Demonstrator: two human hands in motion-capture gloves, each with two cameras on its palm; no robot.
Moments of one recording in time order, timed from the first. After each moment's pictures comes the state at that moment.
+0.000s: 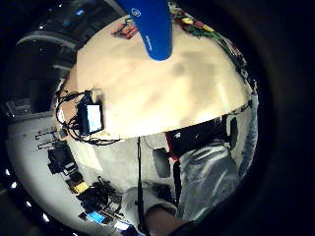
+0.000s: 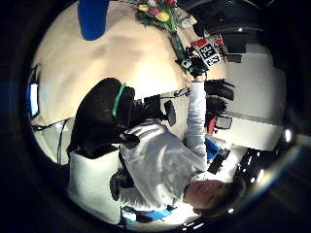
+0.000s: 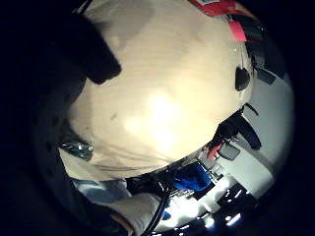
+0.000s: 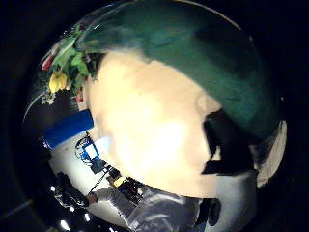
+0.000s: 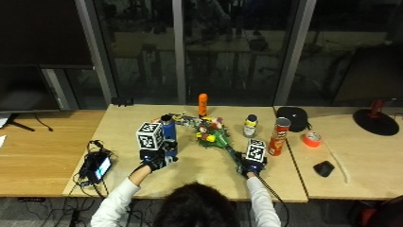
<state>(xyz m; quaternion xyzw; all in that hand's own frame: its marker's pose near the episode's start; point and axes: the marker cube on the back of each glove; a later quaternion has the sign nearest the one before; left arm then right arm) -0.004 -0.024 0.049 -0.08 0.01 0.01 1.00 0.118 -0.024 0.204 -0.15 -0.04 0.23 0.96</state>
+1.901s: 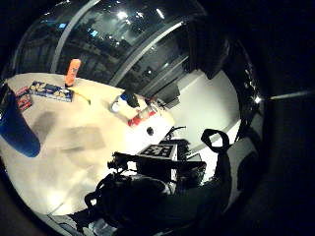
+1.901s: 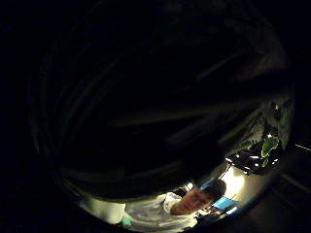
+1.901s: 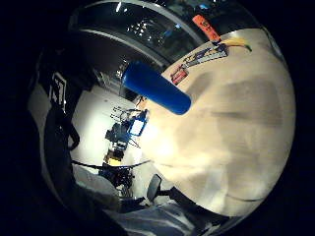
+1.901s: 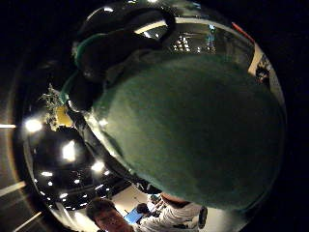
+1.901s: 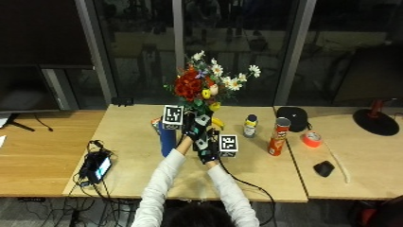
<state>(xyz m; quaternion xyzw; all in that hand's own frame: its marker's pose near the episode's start) 0.157 -0.176 -0.060 0.34 0.53 0.27 0.73 -0.117 -0.073 0.070 0.21 -0.64 -0.10 0.73</state>
